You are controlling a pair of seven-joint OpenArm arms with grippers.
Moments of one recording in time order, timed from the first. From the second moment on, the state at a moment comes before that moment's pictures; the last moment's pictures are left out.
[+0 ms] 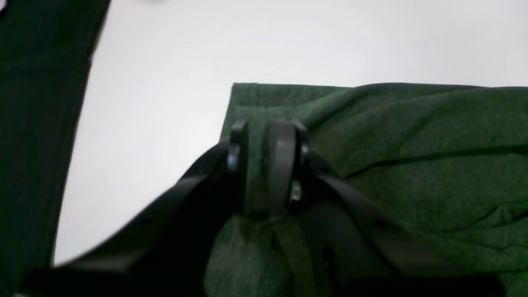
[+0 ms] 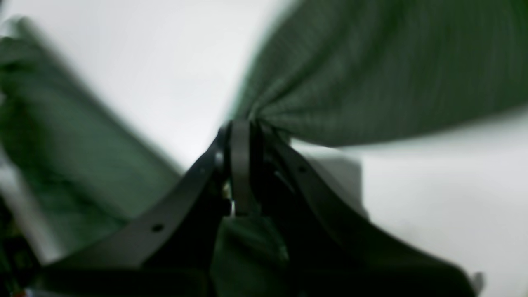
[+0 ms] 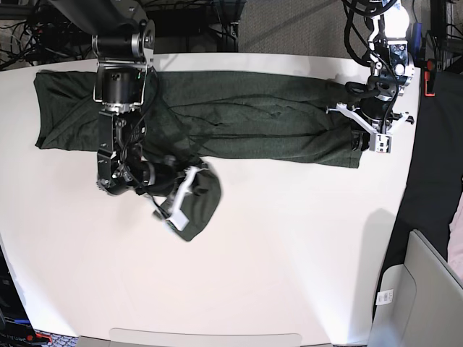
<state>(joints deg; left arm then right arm) 18.8 -13.7 -13.1 103.8 -11.3 -10.6 30.8 20.5 -0.8 4.9 68.4 28.1 38.5 -62.7</state>
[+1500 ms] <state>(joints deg) 21.9 -12.0 -28.0 104.0 -11.5 -10.6 30.3 21.5 -7.3 -28.1 78.0 46.1 38.7 -71.8</state>
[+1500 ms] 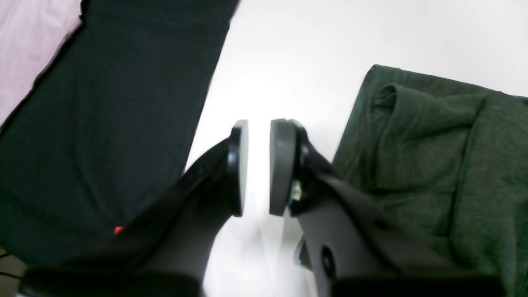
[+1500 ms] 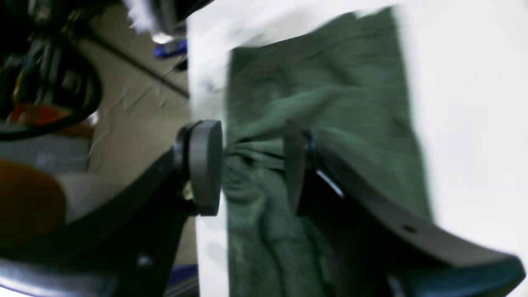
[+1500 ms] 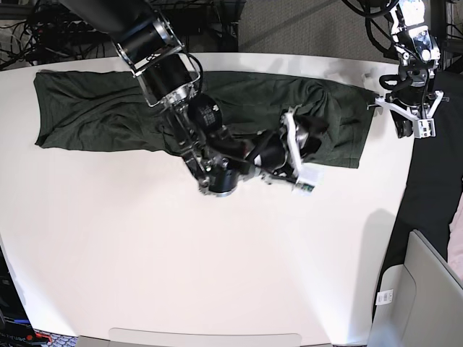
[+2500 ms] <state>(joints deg) 5.2 -12.4 -27.8 104.3 -27.0 -10.6 72.2 6.1 14.3 -1.0 94.5 46.3 38.7 -71.9</state>
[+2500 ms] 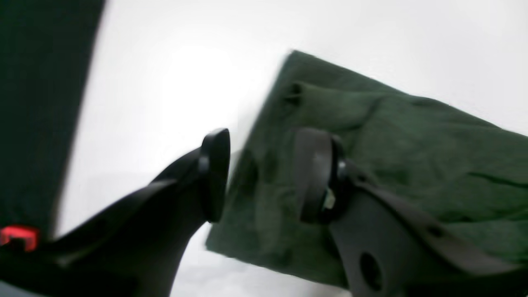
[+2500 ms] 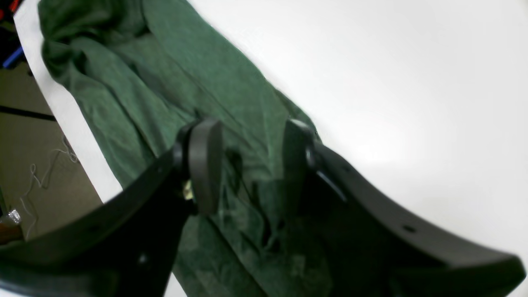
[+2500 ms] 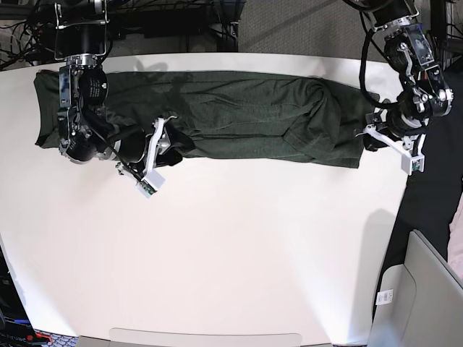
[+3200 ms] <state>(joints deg) 4.5 -12.3 -27.7 93.6 -27.9 -13.9 71.9 5.4 15.4 -0.7 96.8 46.5 38.7 -71.7</state>
